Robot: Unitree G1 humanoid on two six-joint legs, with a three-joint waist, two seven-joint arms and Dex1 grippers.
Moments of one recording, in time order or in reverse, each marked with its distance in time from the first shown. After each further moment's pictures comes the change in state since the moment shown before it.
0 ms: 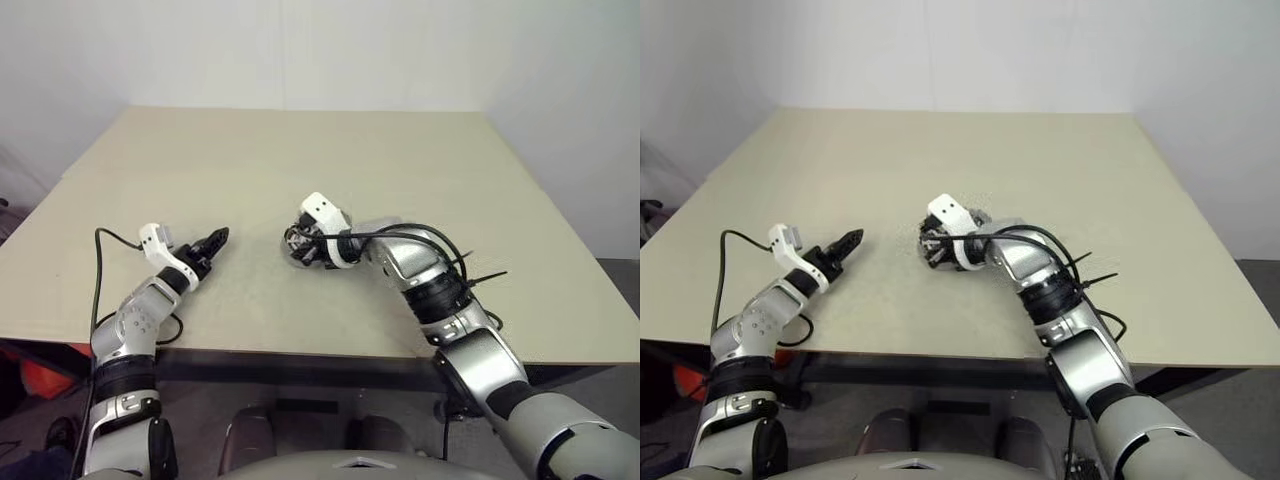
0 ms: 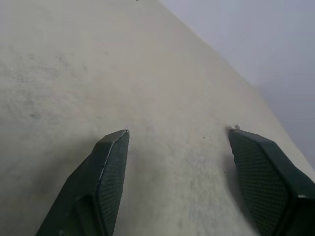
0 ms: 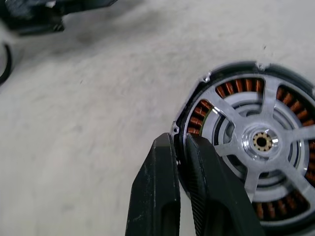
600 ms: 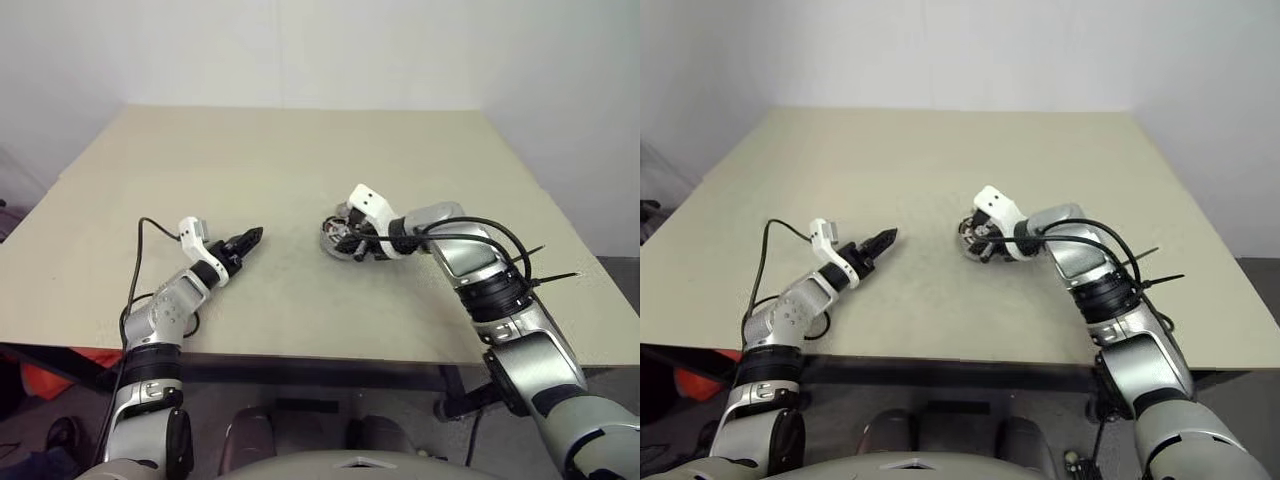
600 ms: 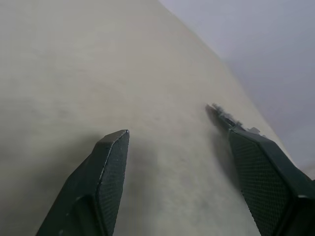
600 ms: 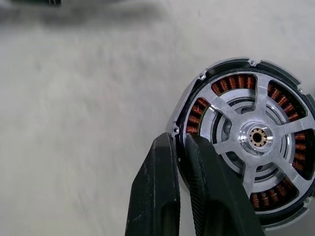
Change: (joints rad) left arm -0.066 -0.055 -0.085 0.051 0.031 0.002 -0.052; right arm 0.057 -0.264 -0.019 -0.170 -0.064 -0.021 0.260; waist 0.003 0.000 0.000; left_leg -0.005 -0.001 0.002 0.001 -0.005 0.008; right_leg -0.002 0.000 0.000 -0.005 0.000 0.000
